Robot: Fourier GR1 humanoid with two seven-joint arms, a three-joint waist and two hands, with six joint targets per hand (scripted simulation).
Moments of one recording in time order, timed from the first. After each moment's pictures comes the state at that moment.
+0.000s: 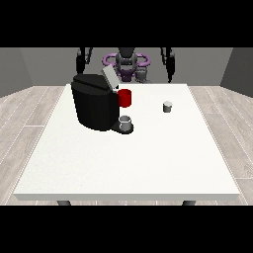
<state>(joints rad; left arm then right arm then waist) 0.00 0.10 -0.03 -1.53 -0.01 -0.01 0.01 0.02 -0.10 -0.01 -1.57 -0.01 0.00 0.00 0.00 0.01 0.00</state>
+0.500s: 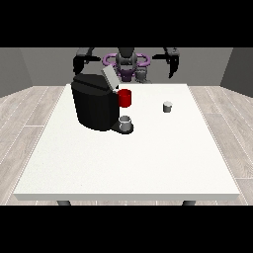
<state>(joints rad) -0.04 0.17 0.02 -1.50 0.08 -0.18 -0.09 0.02 -0.06 -0.05 -1.53 -0.08 0.02 -0.10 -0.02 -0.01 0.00</state>
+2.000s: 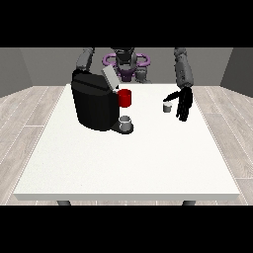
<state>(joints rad) -0.47 0.53 0.10 -0.86 -0.37 -0.13 -0.20 -0.18 -0.03 -0.01 -1.51 -0.01 -0.02 -0.17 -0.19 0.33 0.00</state>
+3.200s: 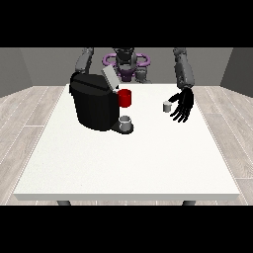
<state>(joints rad) -0.60 0.54 0.05 -0.65 -0.56 -0.09 -0.28 -0.25 -0.03 -0.05 -1.39 -0.02 -0.06 -0.18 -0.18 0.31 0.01</state>
